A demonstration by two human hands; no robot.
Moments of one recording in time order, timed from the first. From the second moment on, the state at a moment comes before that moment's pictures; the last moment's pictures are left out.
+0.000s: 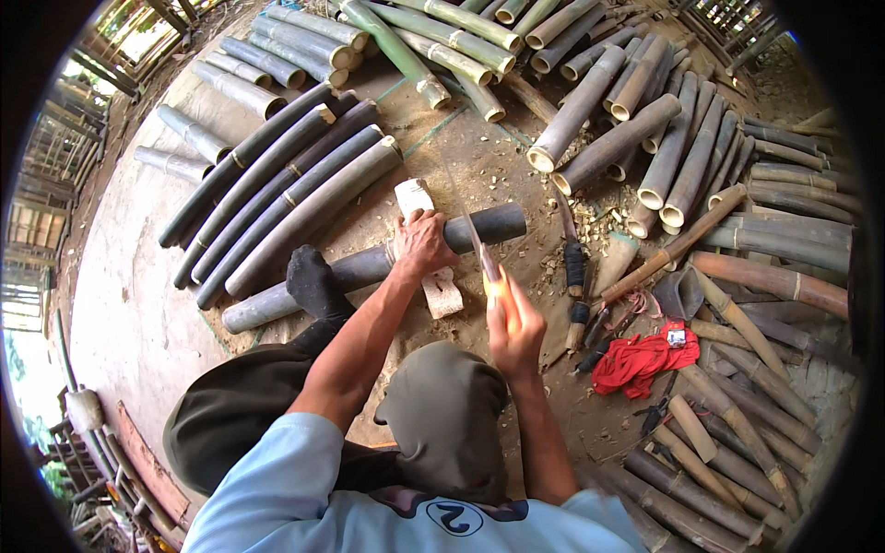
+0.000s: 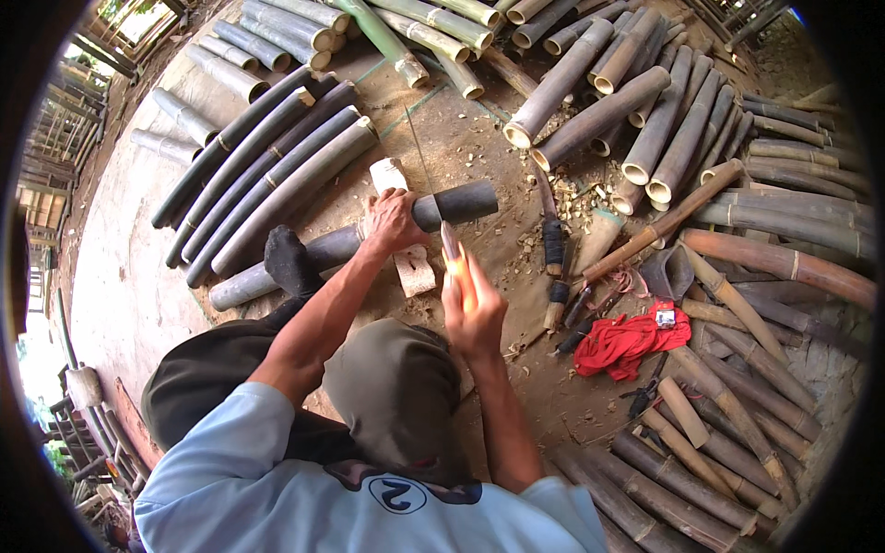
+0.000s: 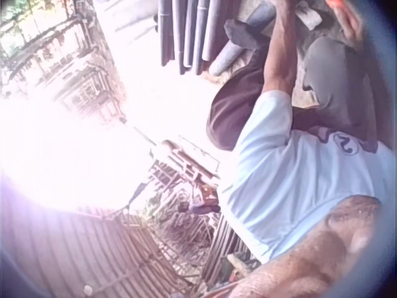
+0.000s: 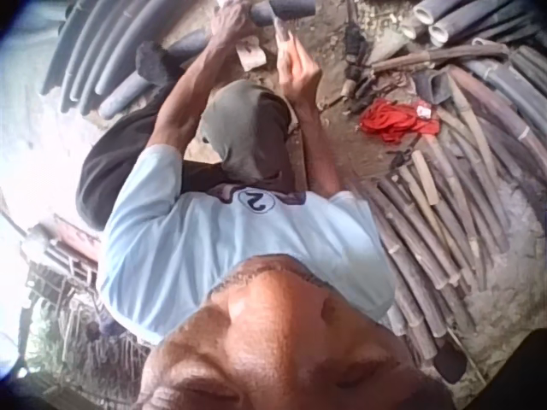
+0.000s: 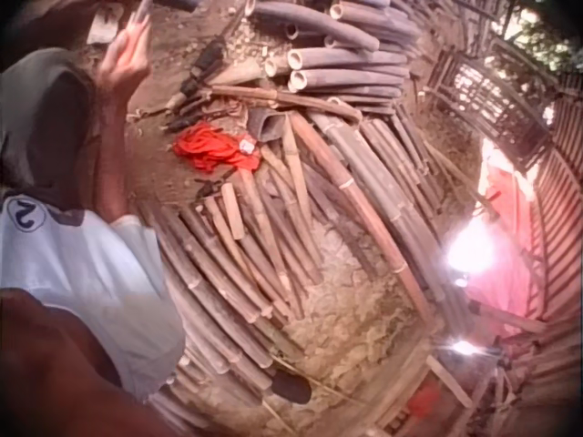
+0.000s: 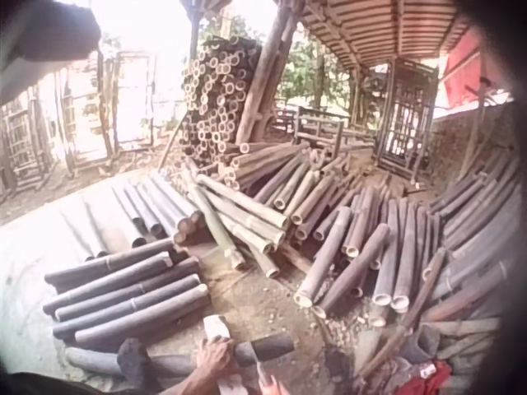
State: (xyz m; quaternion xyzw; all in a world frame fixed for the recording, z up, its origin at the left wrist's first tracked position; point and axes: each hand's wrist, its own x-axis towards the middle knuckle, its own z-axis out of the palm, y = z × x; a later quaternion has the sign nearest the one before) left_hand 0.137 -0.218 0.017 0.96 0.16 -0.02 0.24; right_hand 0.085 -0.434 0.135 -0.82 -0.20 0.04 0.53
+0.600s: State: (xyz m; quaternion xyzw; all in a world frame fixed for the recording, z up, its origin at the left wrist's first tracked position) left_hand 0.136 -0.193 0.019 0.96 0.17 -0.04 0.24; right_hand 0.045 -0.464 0.139 -0.83 -0.23 0.06 0.50
